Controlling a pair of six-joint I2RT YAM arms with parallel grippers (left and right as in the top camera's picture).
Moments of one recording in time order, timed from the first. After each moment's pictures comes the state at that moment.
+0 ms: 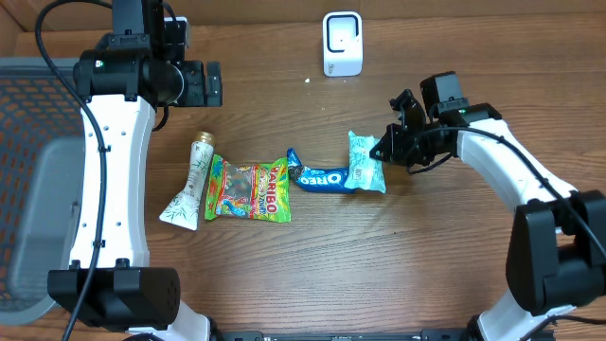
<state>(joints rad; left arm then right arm) 0.01 1.75 1.90 -1.20 0.02 -0.03 0.20 1.81 1.26 -0.69 -0.62 0.25</state>
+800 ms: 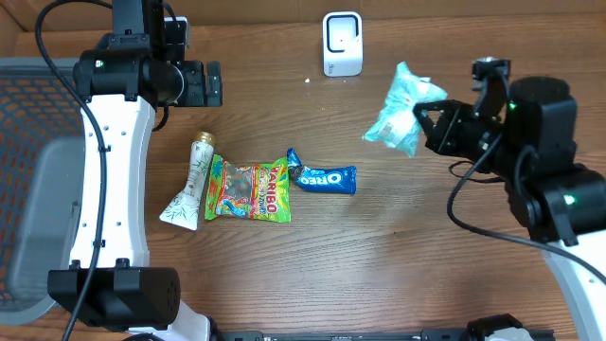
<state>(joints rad) 0.01 1.75 1.90 -1.20 0.02 -0.03 0.20 1.16 1.26 -0.66 -0.38 0.54</state>
